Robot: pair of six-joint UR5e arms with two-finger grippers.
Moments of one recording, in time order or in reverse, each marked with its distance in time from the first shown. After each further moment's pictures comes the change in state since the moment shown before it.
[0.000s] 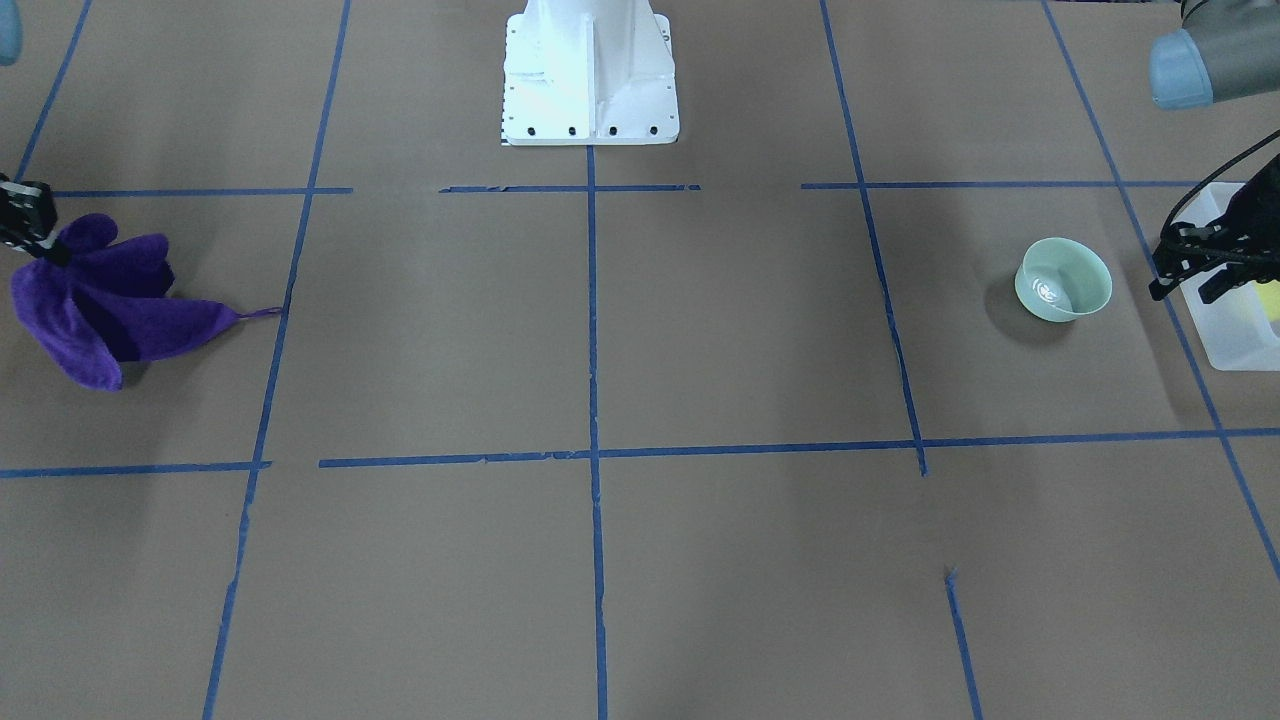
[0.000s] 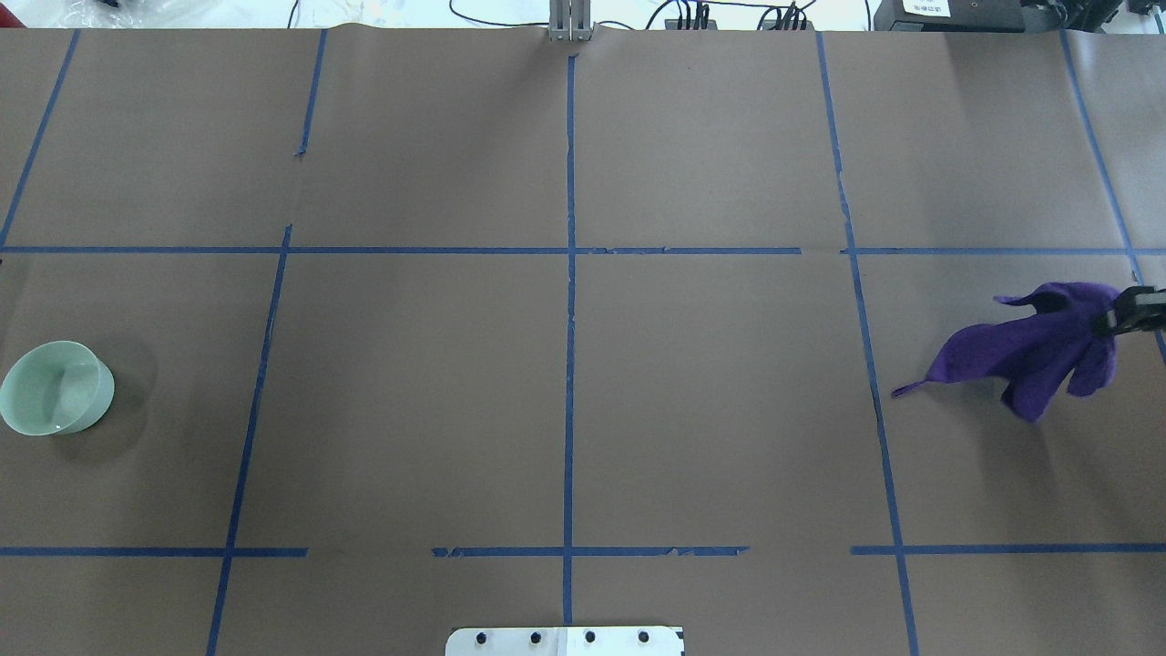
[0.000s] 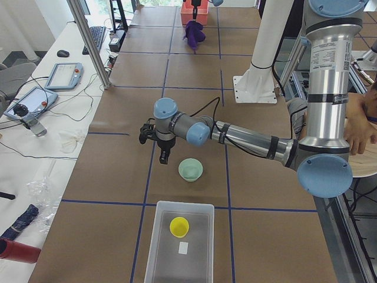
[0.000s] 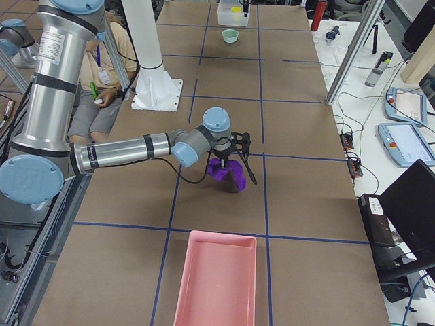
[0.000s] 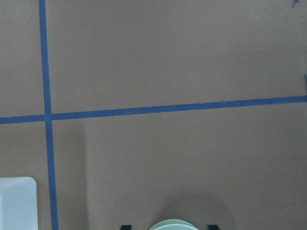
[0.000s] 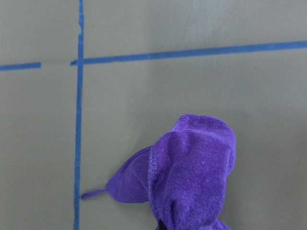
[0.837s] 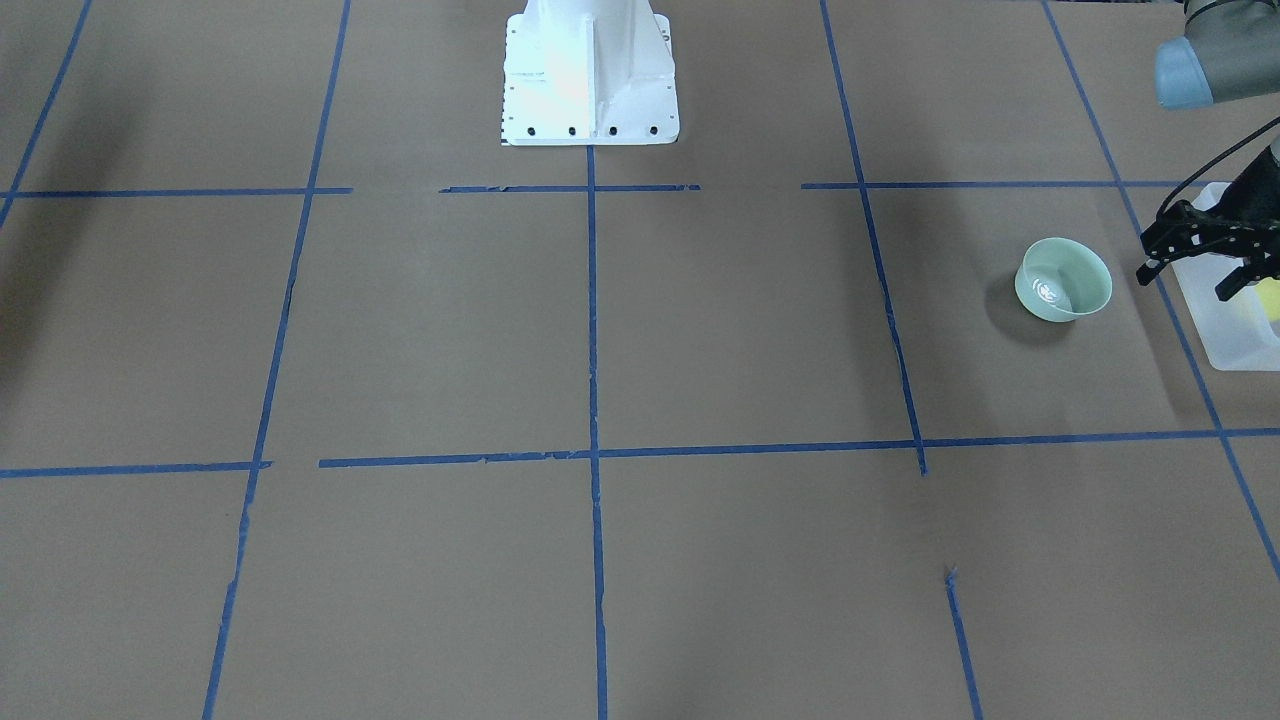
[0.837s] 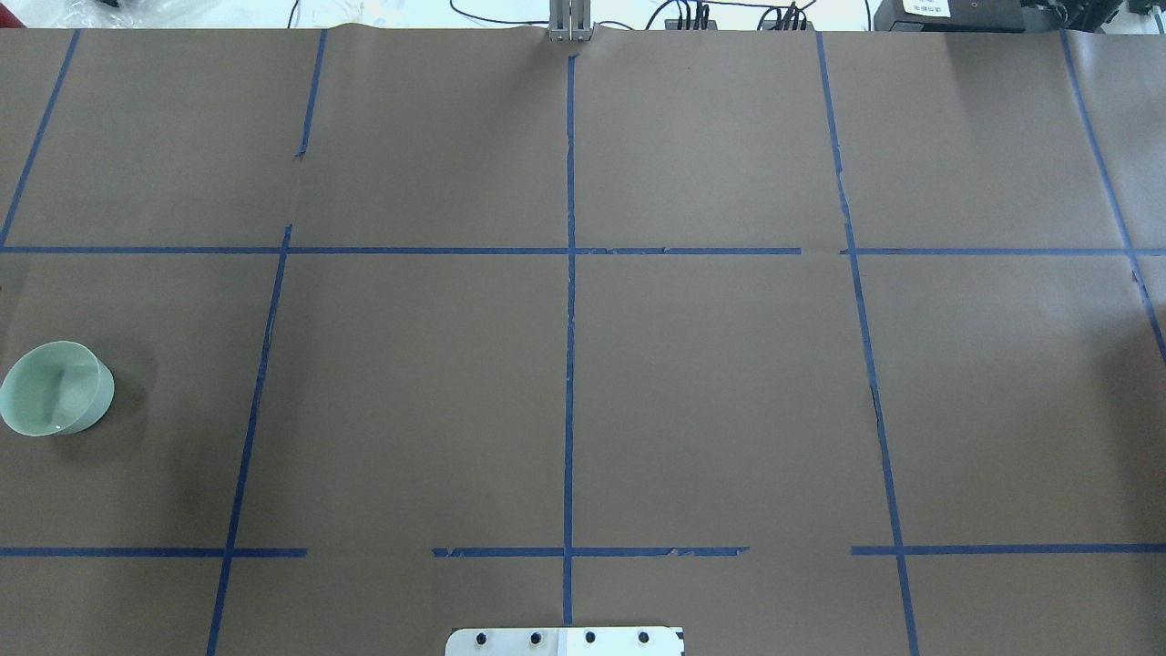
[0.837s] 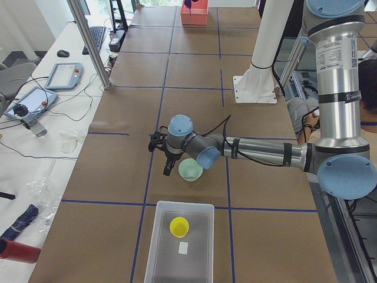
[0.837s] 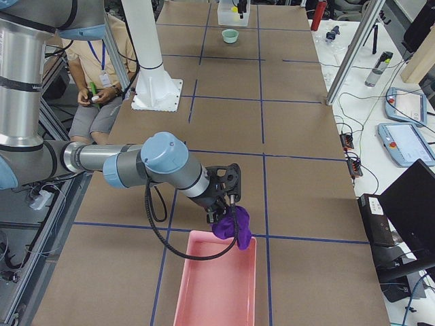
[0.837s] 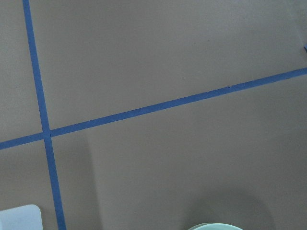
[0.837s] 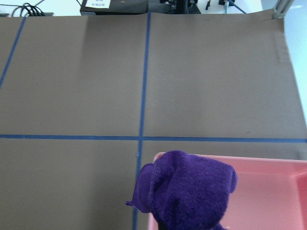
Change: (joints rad) left arm 0.022 0.088 0.064 -0.287 0.002 -0.006; right arm 0.738 0.015 -0.058 -0.436 0.015 -0.901
